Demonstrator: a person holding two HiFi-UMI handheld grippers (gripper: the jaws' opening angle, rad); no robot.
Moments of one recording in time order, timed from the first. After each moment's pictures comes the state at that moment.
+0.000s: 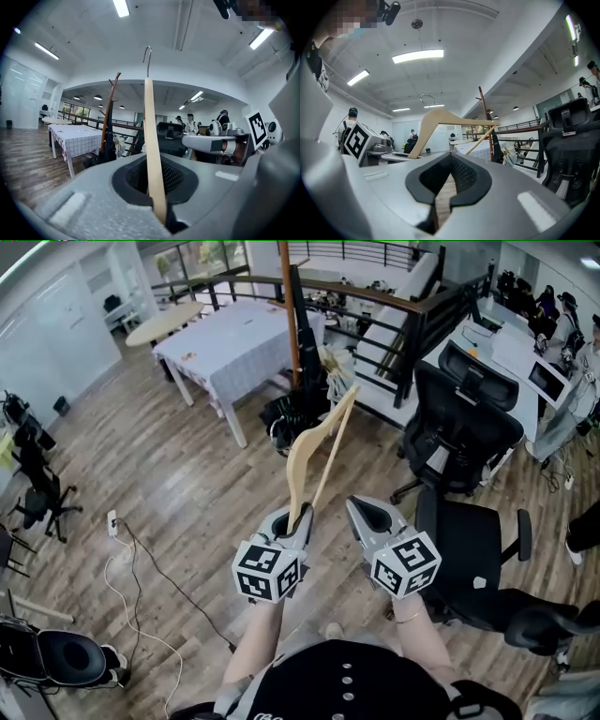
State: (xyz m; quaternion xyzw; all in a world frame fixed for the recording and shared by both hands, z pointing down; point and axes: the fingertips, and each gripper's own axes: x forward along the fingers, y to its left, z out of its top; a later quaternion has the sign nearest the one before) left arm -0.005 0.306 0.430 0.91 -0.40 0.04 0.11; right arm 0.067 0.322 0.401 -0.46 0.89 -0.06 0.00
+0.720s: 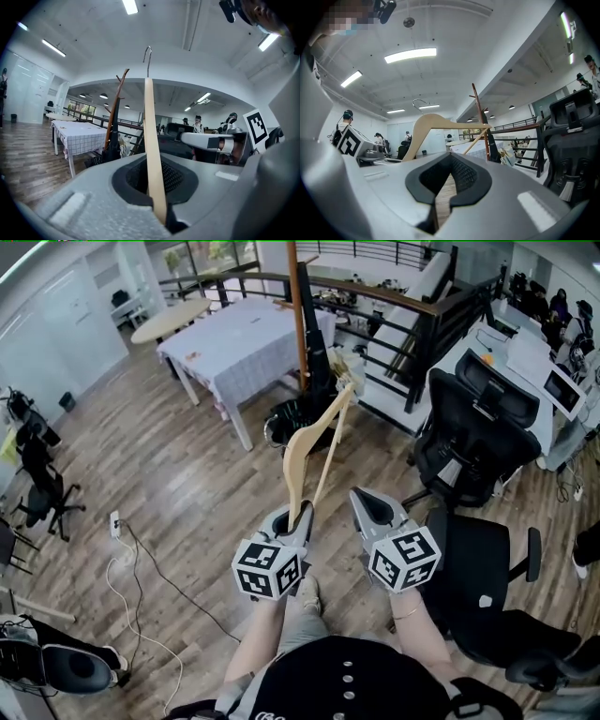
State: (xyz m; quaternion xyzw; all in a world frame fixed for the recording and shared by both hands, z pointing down) left arm -0.006 0.229 0.445 0.90 -0.43 0.03 0.13; right arm 0.076 0.233 0.409 -0.47 0.88 -0.07 0.02
